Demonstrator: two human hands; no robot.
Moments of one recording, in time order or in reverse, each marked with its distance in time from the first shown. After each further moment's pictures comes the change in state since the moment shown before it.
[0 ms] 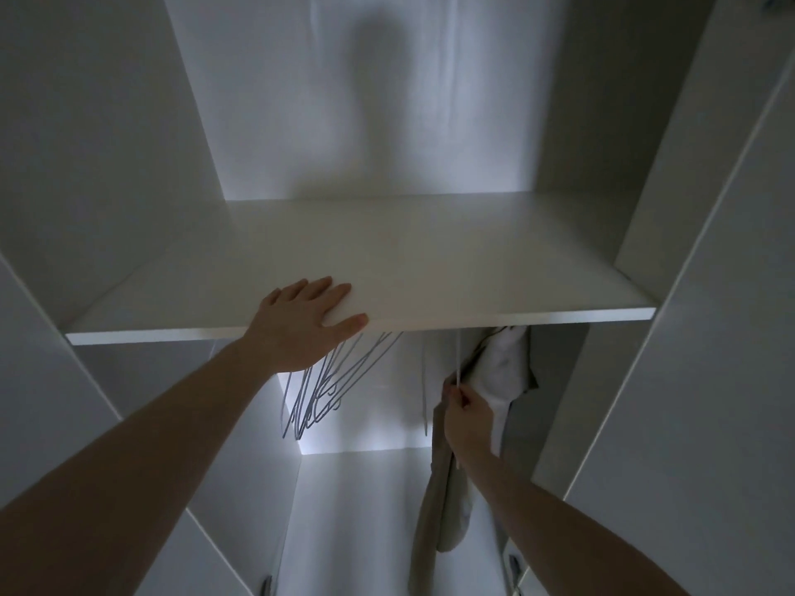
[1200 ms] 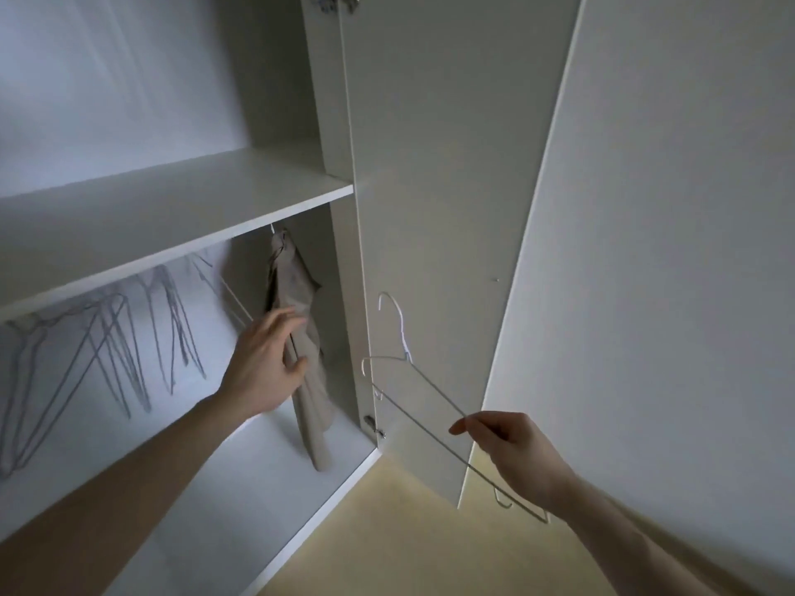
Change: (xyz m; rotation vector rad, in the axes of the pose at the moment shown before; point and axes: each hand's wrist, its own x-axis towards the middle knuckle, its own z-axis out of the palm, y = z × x) left_hand -0.191 0.078 0.075 -0.519 0.159 0.812; right_hand -0.507 -0.054 -0.201 -0.281 0.207 0.157
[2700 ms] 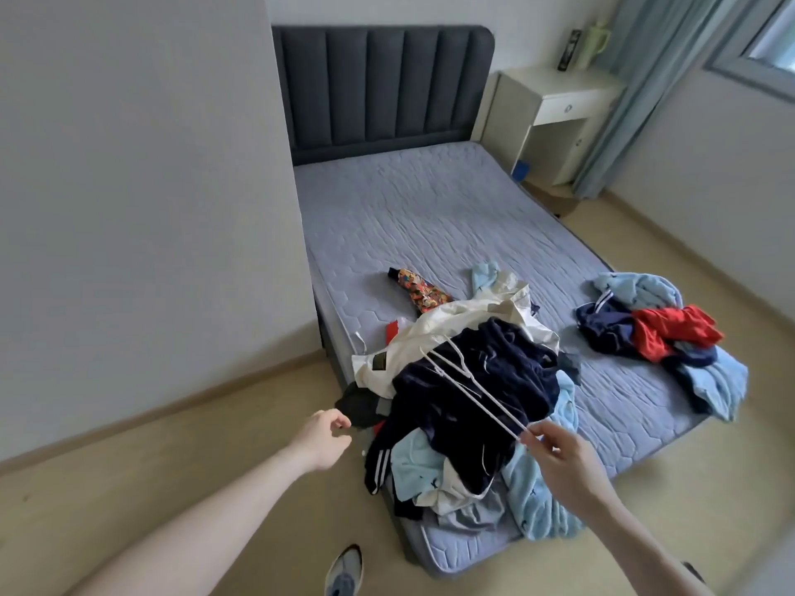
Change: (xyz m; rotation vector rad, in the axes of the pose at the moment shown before) left_hand -0.380 0.976 0.448 -0.346 -1.370 0.488; right_hand -0.822 0.454 -0.409 0.008 1.126 1.021
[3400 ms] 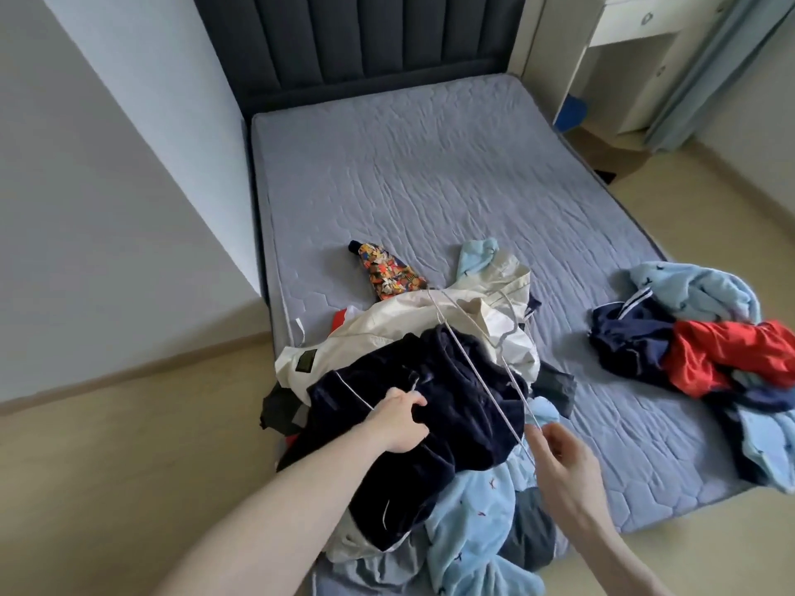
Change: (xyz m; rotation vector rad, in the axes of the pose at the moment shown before) left_hand 0.251 0.309 0.235 0.149 -0.175 -0.095; right_hand 0.290 0.207 -0.120 0.174 0.002 0.065
